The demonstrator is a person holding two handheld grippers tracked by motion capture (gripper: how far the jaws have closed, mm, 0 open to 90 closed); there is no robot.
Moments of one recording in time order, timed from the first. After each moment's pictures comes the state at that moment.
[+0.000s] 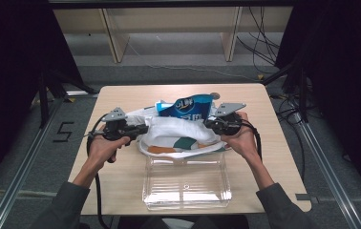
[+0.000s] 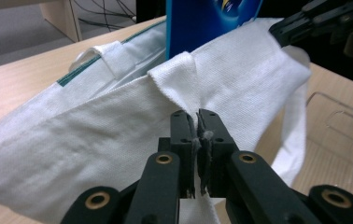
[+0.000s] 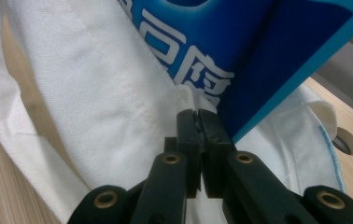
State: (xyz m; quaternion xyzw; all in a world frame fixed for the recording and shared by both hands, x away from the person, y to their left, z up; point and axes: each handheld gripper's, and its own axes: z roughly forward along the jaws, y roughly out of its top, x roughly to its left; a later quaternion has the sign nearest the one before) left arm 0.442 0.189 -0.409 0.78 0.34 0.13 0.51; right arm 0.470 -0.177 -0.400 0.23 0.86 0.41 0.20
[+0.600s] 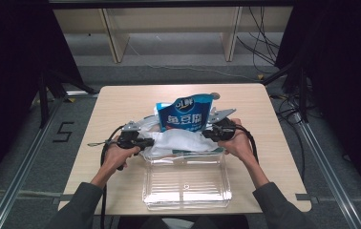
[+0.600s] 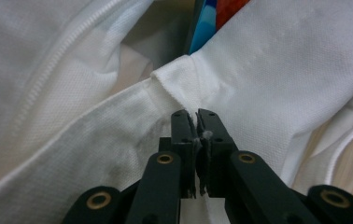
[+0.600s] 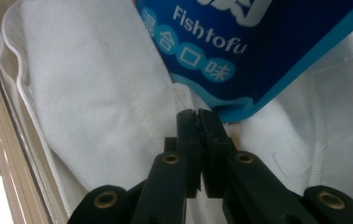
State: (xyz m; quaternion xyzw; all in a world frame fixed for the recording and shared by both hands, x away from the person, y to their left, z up) left arm 0.468 0.179 -0.492 0.82 0.36 0.10 0.44; right arm 0.483 -0.172 -0.444 0.26 0.89 0.36 0.14
